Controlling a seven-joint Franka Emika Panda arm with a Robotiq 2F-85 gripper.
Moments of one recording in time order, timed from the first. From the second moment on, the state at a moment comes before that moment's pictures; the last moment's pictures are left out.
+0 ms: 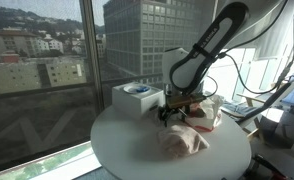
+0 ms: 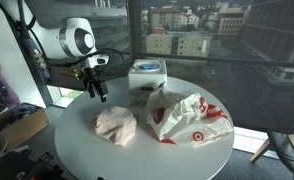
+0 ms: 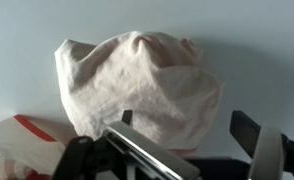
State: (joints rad) arm 0.25 0.26 0.06 -2.31 -0.21 2.51 0.69
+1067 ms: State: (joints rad) arm 0.27 0.50 -0.06 -2.31 -0.20 2.76 0.66
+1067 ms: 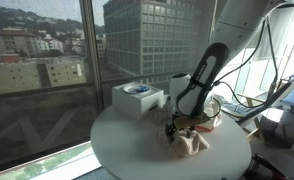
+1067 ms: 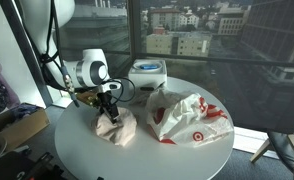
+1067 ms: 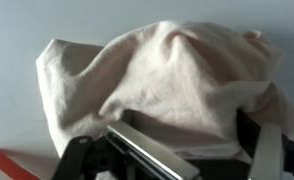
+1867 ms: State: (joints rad) arm 0.28 0.54 -0.06 -2.24 -0.15 2.63 0.63
